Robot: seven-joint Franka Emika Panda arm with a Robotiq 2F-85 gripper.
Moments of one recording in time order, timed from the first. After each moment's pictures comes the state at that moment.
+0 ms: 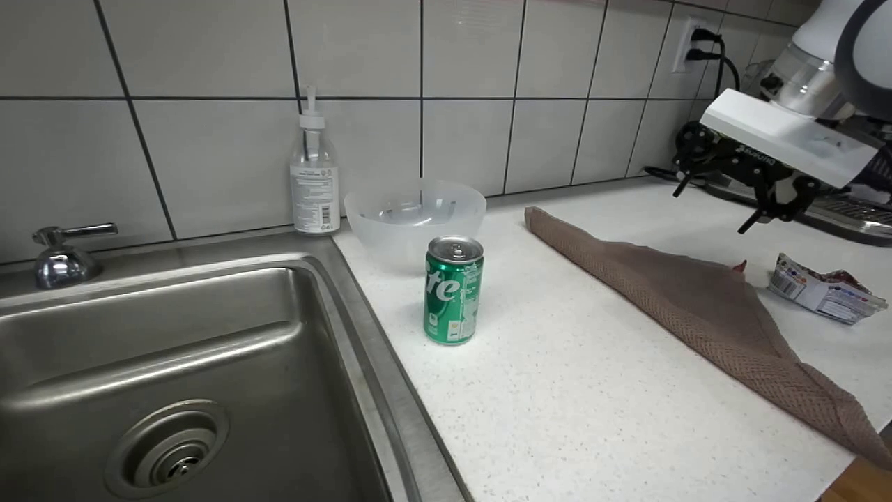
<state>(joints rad) 0.39 0.17 -0.63 -2.46 -0.07 3.01 1.10</state>
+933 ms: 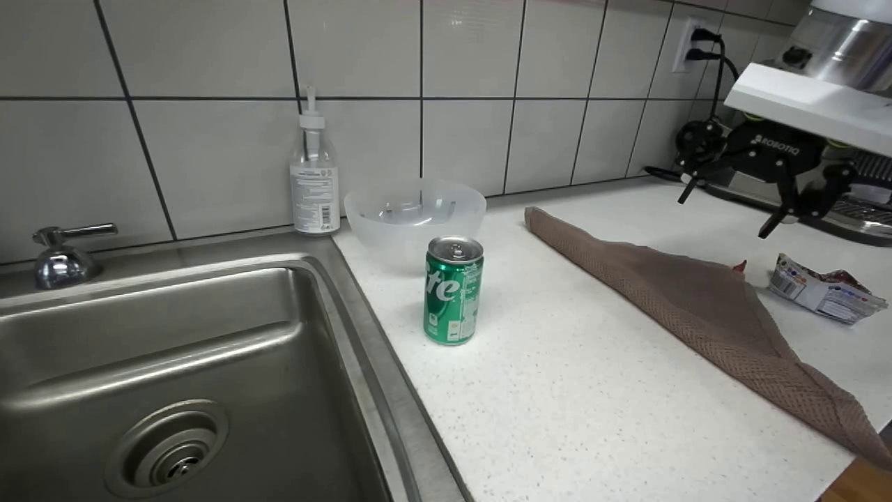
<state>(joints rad) 0.53 0.00 -0.72 -2.53 -0.19 2.81 1.11</state>
